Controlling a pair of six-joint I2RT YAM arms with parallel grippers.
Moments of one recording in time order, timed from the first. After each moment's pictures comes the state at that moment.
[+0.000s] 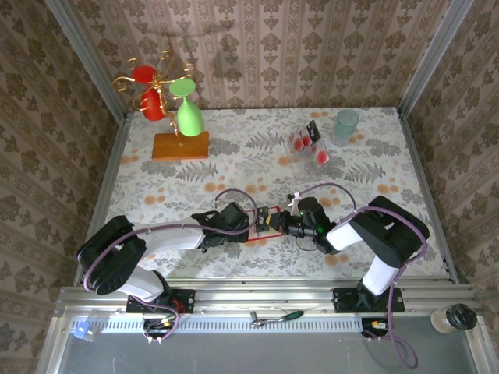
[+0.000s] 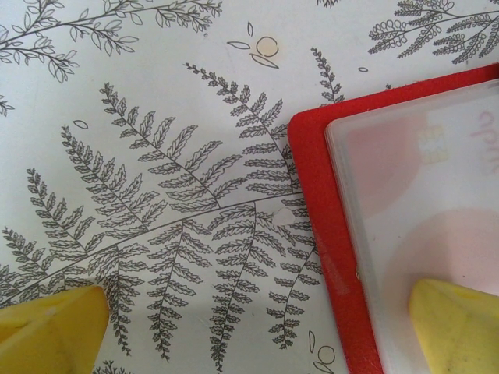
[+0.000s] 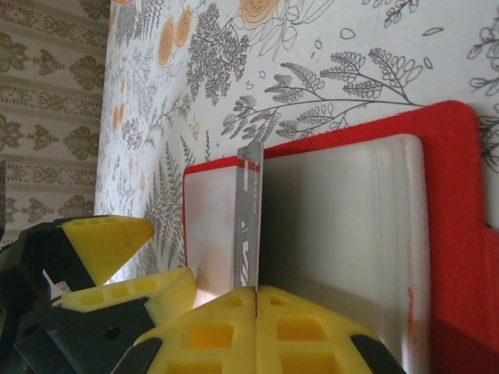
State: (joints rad) left arm -0.96 1.46 0.64 -0.33 -0.32 -0.73; right arm 0.63 1.70 0.38 0.80 -0.35 0.98
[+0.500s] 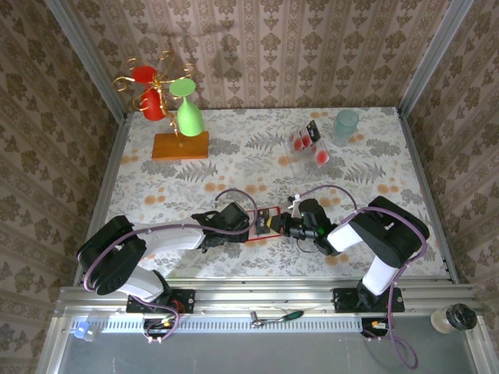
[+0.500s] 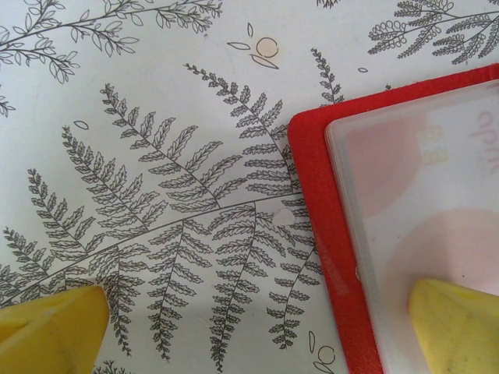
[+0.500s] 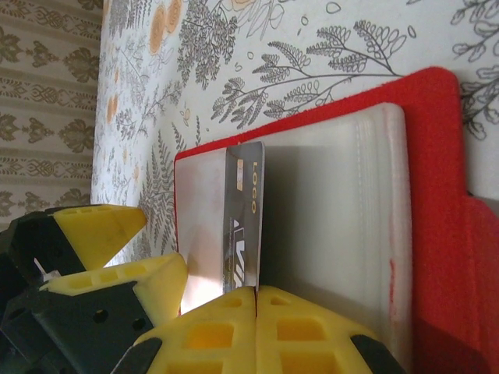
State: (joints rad) left arm -0.96 1.46 0.64 -0.33 -0.32 -0.73; right arm 0.63 1.70 0.36 0.81 -0.37 0.98
